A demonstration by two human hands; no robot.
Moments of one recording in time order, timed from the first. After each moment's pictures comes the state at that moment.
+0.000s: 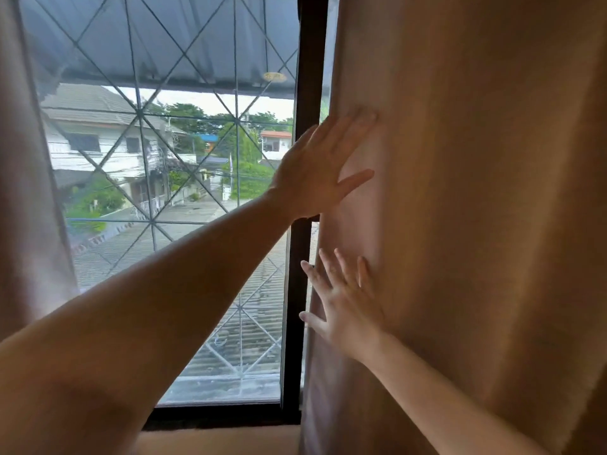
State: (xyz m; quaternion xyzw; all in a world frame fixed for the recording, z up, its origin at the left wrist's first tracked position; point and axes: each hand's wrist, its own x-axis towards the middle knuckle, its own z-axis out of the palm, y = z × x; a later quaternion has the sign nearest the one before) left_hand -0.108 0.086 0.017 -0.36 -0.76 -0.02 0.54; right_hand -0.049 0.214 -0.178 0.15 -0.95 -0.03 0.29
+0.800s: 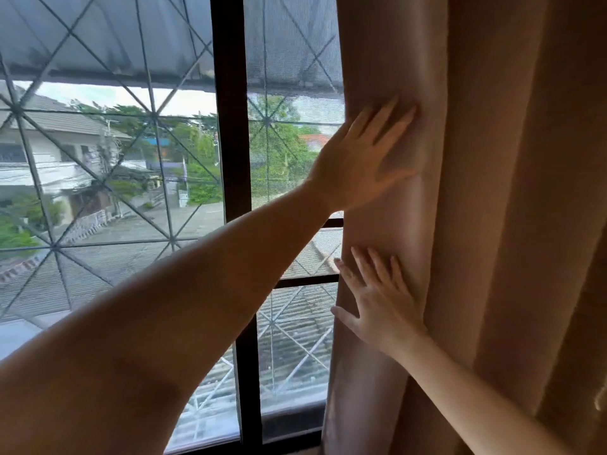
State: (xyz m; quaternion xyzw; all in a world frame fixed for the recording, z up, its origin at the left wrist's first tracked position) left_hand -0.168 0.255 0.026 -0.44 -0.69 -0.06 0.58; right_hand -0.077 0.354 -0.182 0.01 -0.95 -0.09 0.31
